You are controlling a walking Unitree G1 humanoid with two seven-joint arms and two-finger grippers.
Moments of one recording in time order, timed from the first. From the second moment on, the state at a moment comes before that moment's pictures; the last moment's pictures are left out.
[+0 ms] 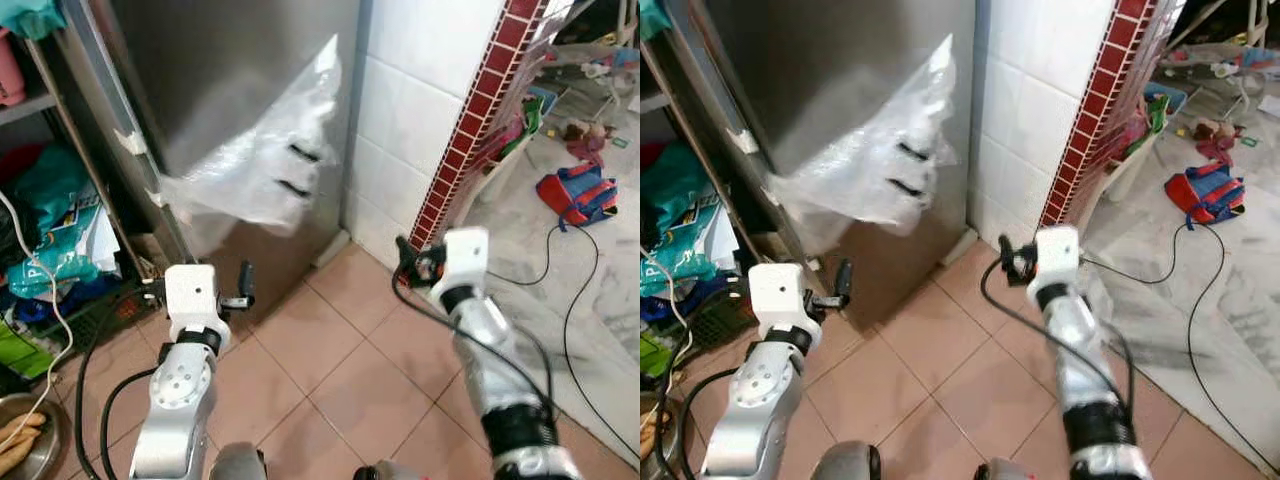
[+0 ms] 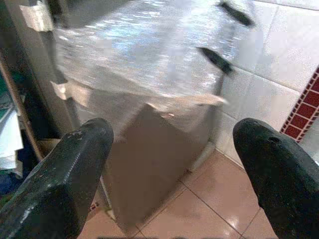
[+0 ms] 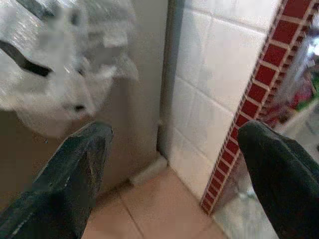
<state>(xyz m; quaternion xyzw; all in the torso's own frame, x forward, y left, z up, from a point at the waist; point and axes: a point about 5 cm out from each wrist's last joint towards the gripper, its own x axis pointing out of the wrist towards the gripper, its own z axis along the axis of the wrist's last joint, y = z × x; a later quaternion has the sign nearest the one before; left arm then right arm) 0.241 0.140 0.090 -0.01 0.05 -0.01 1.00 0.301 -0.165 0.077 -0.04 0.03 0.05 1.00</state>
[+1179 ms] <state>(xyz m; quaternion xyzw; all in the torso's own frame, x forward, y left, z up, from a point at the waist) 0.270 0.129 0.092 0.01 0.02 -0.03 1.00 0.311 -0.148 0.078 -0.04 0.05 0.12 0.99</state>
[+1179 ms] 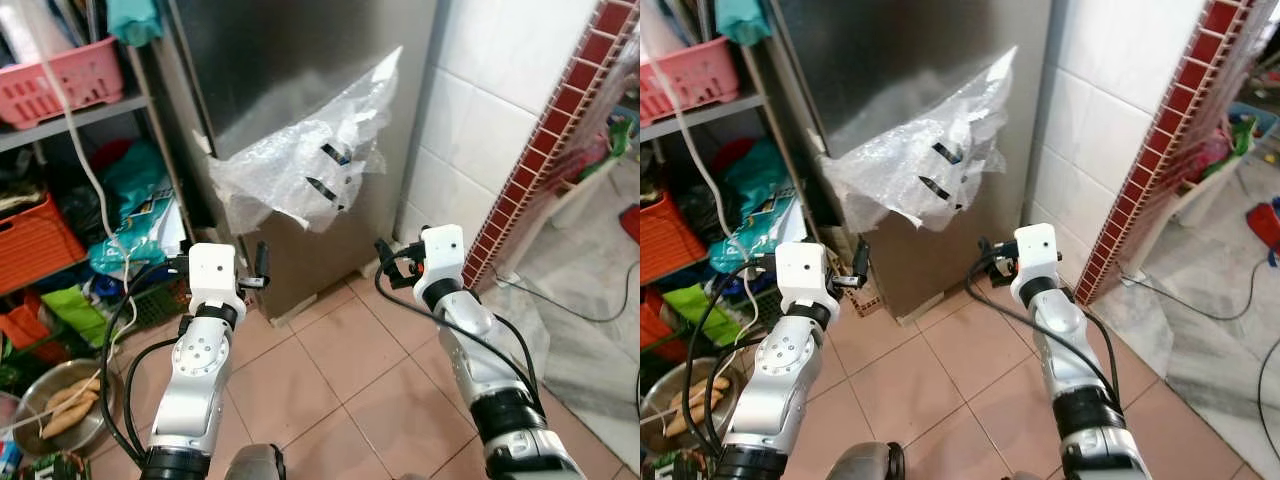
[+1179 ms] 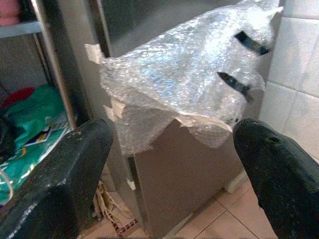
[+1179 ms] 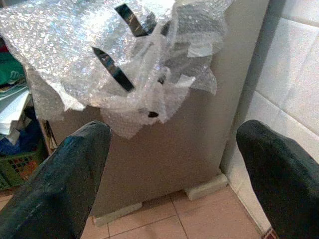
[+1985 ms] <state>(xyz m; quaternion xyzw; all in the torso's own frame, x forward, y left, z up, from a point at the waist) 0.263 0.127 0.086 -0.03 0.03 -0.06 1.00 0.294 -0.161 0.084 -0.06 0.03 0.07 1.00</state>
